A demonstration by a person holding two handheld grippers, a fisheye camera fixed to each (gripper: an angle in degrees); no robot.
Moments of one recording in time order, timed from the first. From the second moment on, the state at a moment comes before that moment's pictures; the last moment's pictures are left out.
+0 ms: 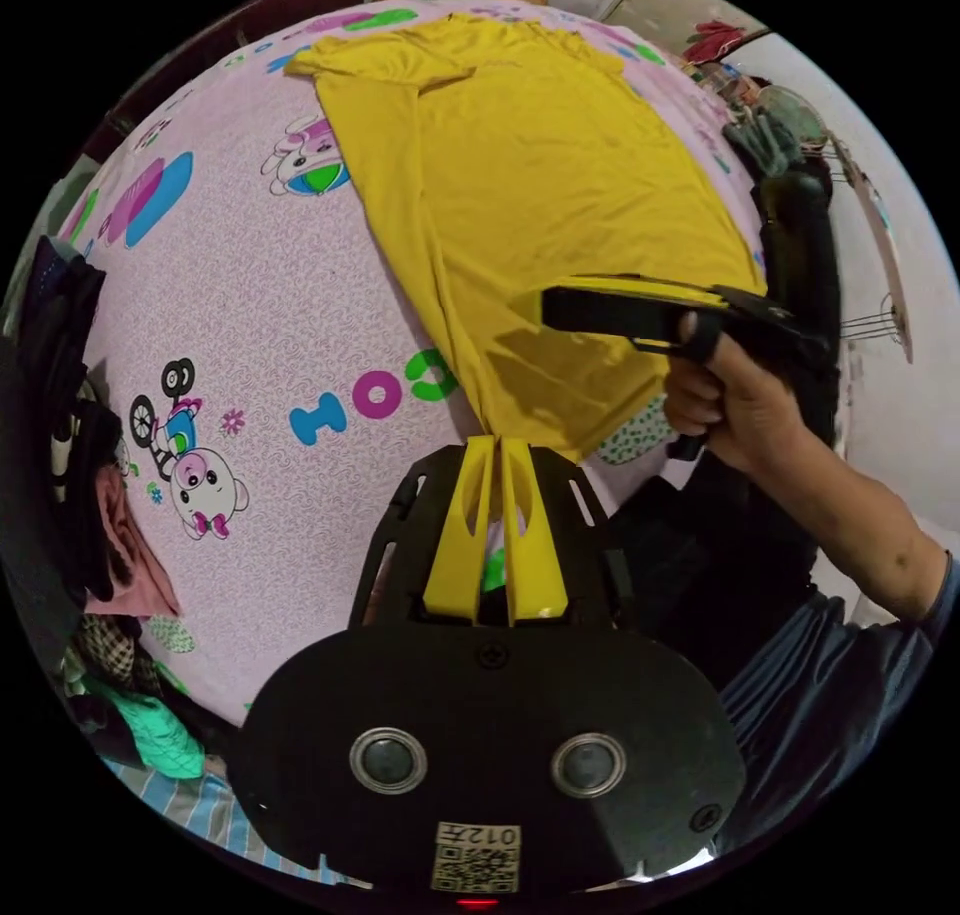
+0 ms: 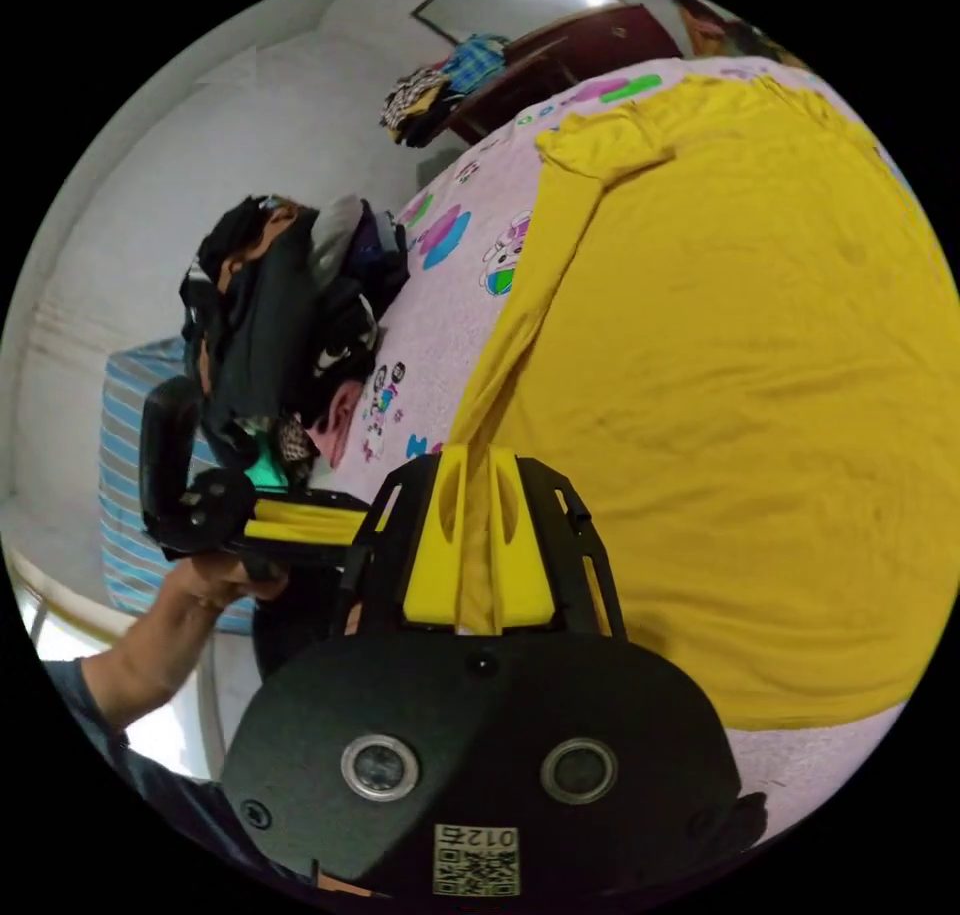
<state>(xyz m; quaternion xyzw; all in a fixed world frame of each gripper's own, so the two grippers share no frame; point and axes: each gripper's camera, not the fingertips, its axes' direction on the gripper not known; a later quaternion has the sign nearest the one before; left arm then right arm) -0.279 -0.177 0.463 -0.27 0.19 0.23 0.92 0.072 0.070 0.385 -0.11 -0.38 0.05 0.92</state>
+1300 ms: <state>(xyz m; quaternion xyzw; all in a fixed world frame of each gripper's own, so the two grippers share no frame) -0.291 -0.202 0.518 -0.19 0.24 0.04 0.95 0.201 0.135 0.336 -0.13 -0.39 0.06 0.91</state>
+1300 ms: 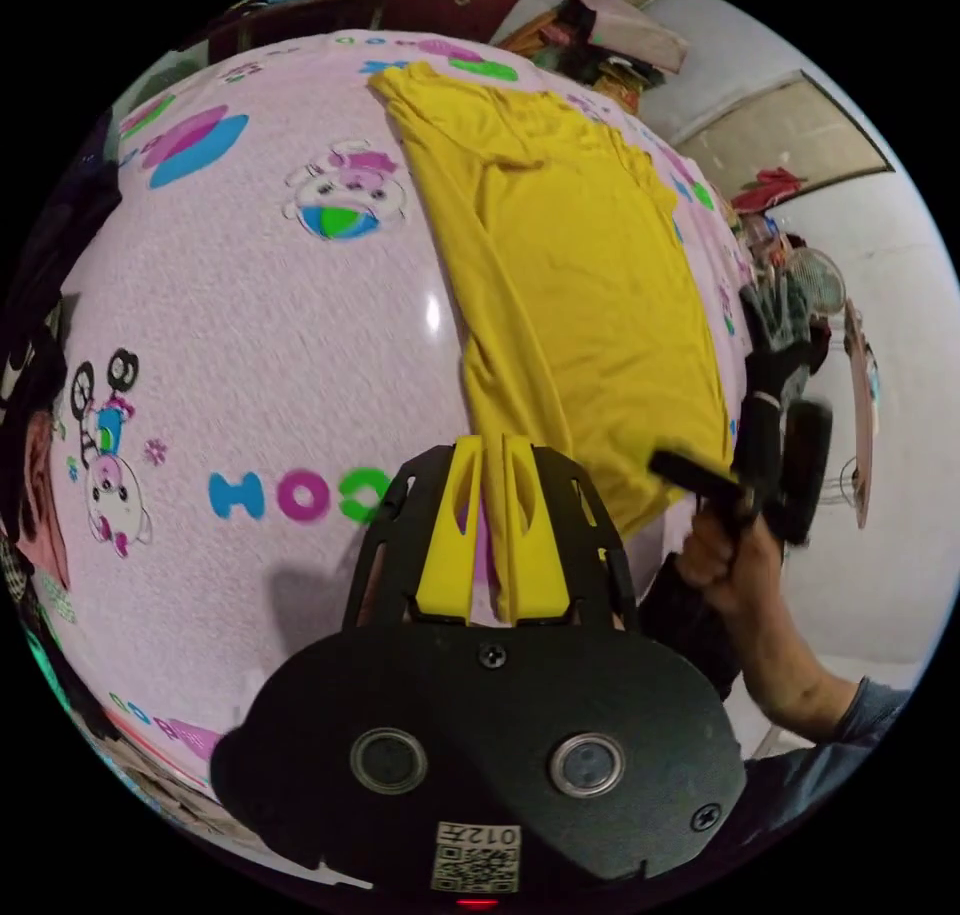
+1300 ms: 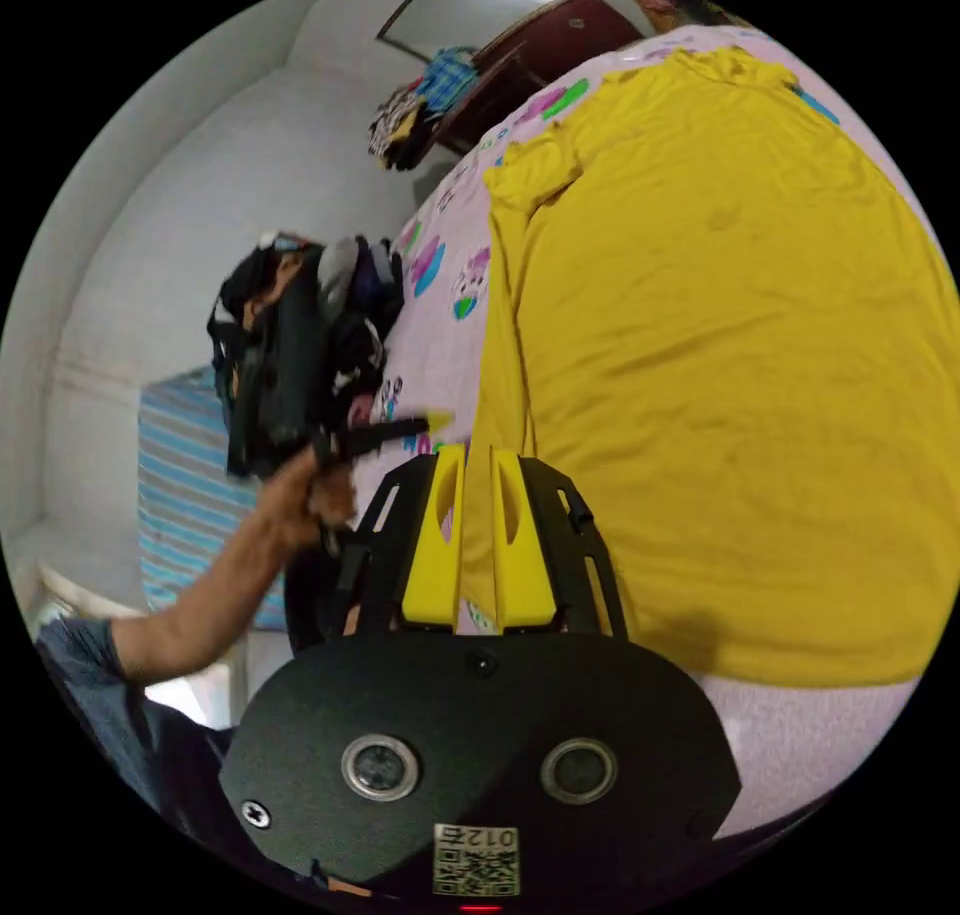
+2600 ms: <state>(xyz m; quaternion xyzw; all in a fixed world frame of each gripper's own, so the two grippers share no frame) -0.273 -0.372 0.608 -0.12 0.29 0.08 0.95 0.194 0.172 0.330 -0.18 -0.32 0.02 0.93</state>
